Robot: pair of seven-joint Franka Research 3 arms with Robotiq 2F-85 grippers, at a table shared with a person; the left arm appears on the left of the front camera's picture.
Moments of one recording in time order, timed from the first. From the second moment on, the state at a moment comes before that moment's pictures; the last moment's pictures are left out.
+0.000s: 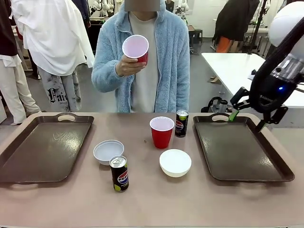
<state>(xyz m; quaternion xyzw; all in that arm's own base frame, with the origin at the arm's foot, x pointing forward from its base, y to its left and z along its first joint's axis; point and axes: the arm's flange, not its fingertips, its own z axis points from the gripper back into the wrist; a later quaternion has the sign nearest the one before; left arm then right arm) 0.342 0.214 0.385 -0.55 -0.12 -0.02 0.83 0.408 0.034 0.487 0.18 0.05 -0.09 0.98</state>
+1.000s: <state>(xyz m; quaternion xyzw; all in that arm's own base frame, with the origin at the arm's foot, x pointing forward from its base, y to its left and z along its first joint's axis) 0.343 0.214 0.385 -0.55 -0.12 -0.02 0.83 0.380 0.163 0.428 0.09 -0.01 -0.04 1.00</state>
